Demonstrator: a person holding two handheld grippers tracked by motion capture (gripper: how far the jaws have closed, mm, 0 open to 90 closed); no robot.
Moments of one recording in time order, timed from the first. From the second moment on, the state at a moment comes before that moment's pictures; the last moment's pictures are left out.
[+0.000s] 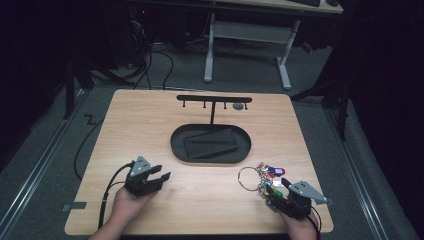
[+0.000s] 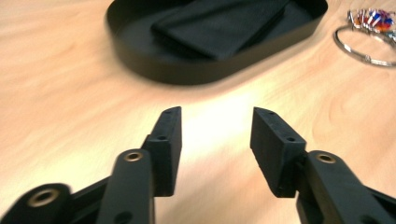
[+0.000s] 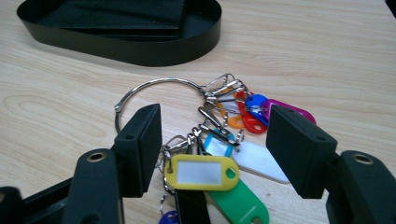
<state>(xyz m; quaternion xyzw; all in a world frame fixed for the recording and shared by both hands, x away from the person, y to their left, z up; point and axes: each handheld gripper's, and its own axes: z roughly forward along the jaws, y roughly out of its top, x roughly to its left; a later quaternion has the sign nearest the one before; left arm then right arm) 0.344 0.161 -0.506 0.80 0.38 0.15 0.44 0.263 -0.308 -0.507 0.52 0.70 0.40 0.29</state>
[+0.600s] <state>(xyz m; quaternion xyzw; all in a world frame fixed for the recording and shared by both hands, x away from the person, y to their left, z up) 0.344 0.204 -0.517 0.80 0.39 0.15 0.43 0.283 -0.279 -0.497 0.49 0.76 0.33 0.27</state>
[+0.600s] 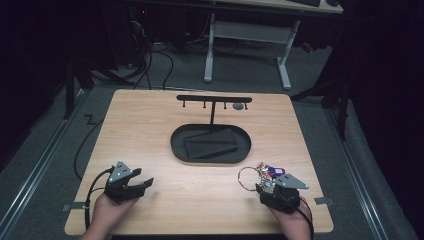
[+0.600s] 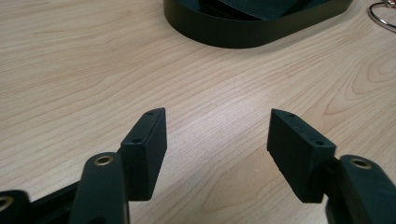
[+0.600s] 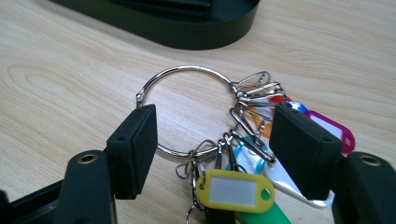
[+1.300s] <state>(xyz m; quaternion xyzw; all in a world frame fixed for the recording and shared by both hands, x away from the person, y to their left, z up) 0.343 0.203 -0.513 0.81 0.35 0.14 0.45 0.330 -0.234 -0.485 0.47 0.85 0.20 0.14</state>
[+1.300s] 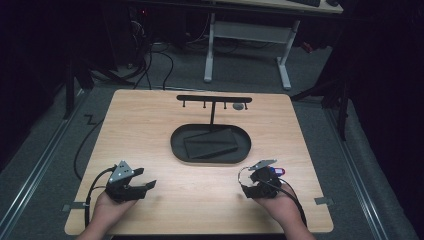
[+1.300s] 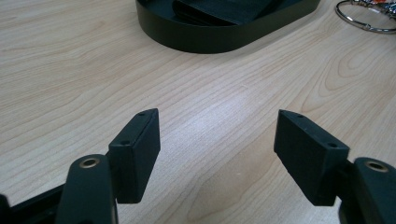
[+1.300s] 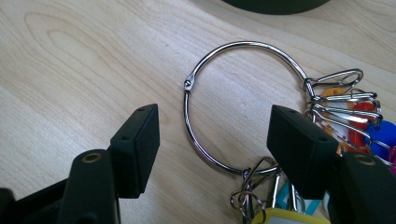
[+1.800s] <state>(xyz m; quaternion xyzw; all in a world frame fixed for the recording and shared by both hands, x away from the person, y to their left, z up) 0.346 0.199 -0.515 0.81 0.34 0.14 0.45 0.342 -0.229 -0.476 0.44 0.88 0.15 0.11</state>
